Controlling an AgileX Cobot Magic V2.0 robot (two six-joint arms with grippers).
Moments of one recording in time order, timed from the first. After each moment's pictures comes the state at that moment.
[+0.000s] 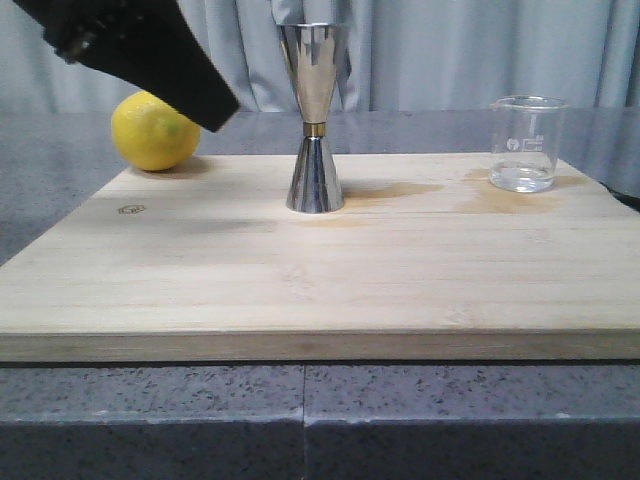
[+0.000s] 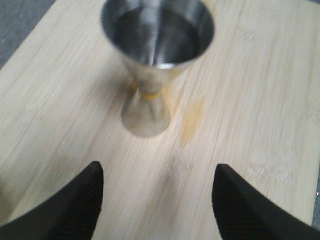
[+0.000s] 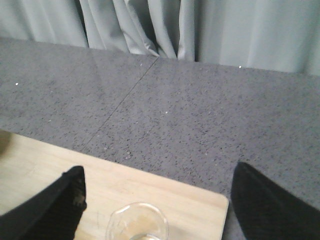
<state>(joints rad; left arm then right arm) -0.40 1.55 -1.24 -0.73 0.99 1.12 0.06 1.12 -0.78 -1.67 -0.34 1.63</state>
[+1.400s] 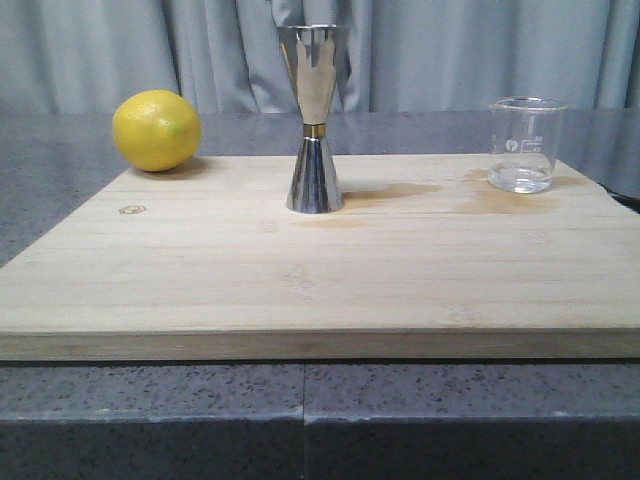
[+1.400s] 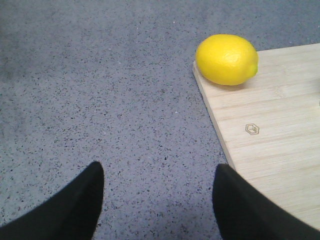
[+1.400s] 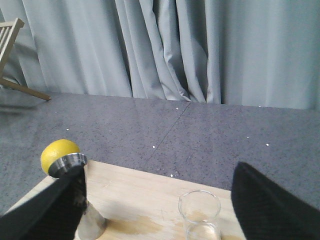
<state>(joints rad) -0.07 0.66 -0.78 -0.24 0.79 0.27 0.05 0.64 -0.61 -1.84 -0.42 1.96</state>
